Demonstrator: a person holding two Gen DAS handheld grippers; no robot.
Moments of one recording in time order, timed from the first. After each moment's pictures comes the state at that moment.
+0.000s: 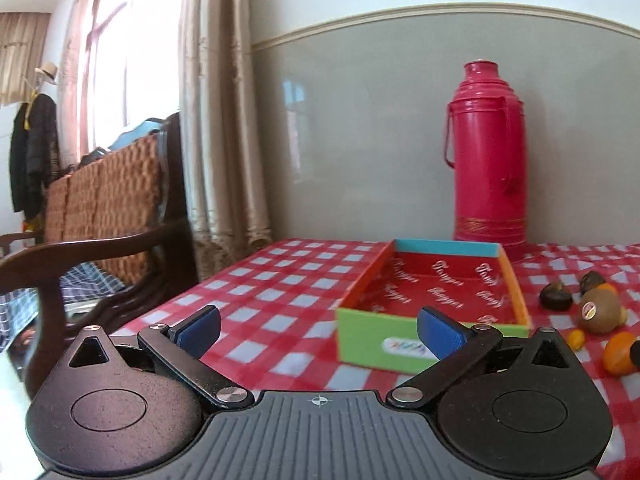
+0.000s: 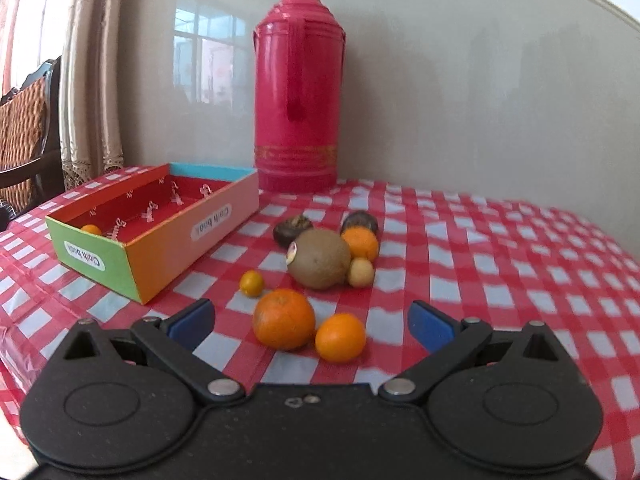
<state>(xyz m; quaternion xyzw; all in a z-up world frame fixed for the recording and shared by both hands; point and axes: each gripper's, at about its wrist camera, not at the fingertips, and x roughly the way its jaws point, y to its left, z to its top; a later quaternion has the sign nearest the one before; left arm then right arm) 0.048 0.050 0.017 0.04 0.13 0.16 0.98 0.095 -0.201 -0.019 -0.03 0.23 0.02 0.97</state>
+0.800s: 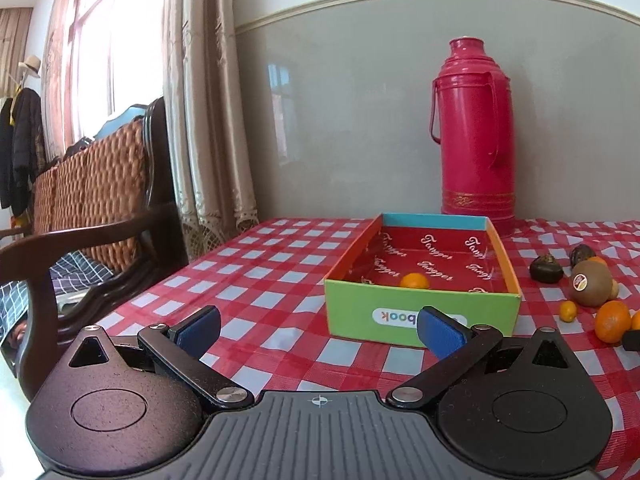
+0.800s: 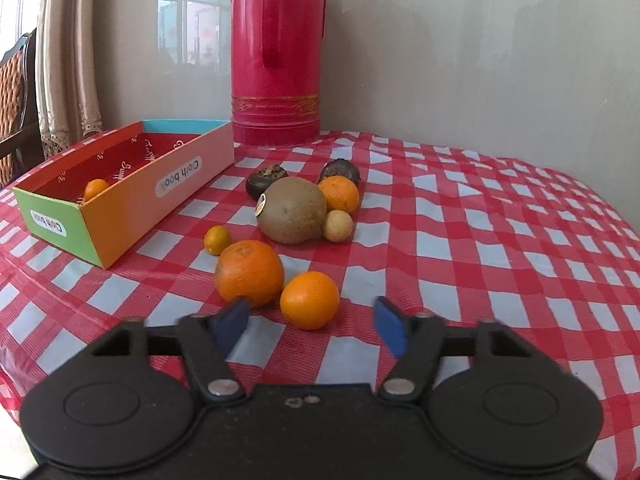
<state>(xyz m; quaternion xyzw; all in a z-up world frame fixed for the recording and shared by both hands) 0.052 0.049 0.008 0.04 0.16 0.14 0.98 0.115 -0.216 -0.037 -0.03 0.30 0.01 0.95</state>
